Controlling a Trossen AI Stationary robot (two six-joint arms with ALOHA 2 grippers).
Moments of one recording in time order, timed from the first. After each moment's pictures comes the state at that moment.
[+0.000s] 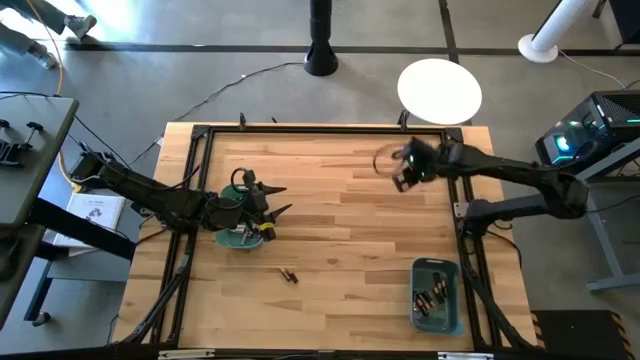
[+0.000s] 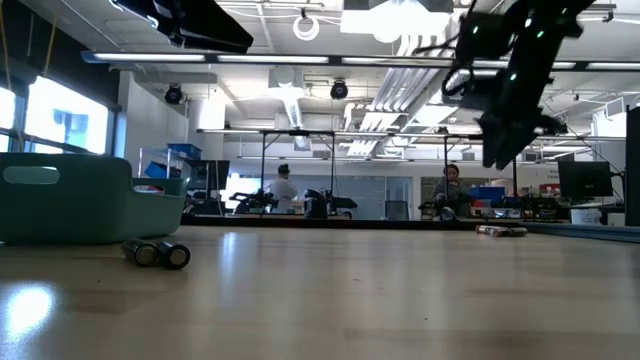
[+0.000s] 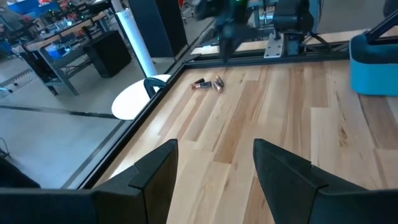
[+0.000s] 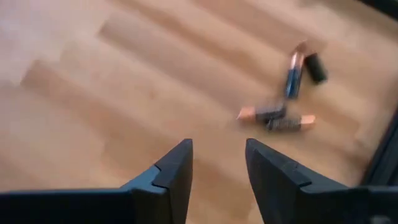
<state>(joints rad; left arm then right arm) -0.31 1.10 0.69 0.02 -0.74 0.01 -0.45 1.13 0.81 -0.88 0.23 0.55</state>
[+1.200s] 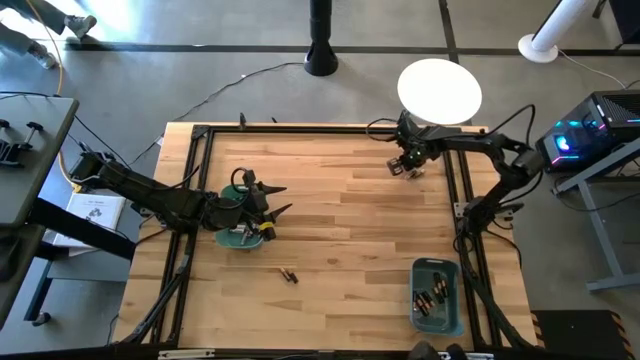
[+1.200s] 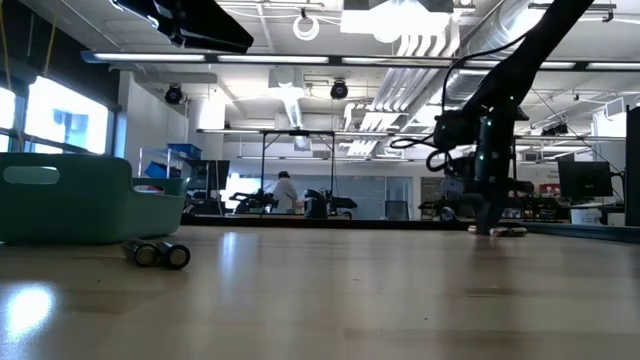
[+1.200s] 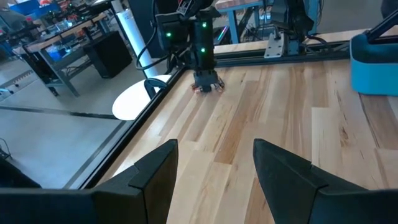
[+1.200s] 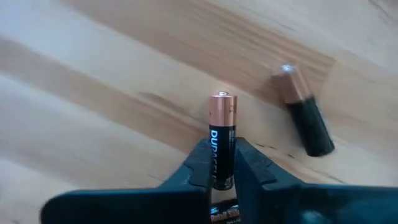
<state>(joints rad) -0.31 1.10 0.69 0.03 -0.74 0.02 -0.84 1.61 0.81 -0.55 0.08 0.26</state>
